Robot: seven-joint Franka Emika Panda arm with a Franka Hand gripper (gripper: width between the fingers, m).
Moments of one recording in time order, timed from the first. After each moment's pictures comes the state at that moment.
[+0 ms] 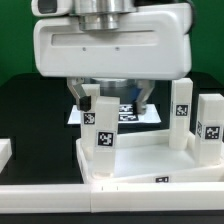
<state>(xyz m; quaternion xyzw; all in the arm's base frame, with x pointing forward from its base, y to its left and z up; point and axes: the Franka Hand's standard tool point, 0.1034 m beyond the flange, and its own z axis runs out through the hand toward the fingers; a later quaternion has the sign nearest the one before) 0.635 -0.033 0.118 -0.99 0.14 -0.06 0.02</state>
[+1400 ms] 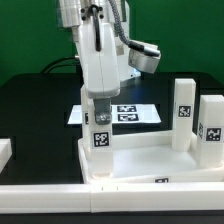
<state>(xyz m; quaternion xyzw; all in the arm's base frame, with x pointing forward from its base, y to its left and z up) 0.628 -0.047 0.110 -0.72 0.69 -0.03 0.08</state>
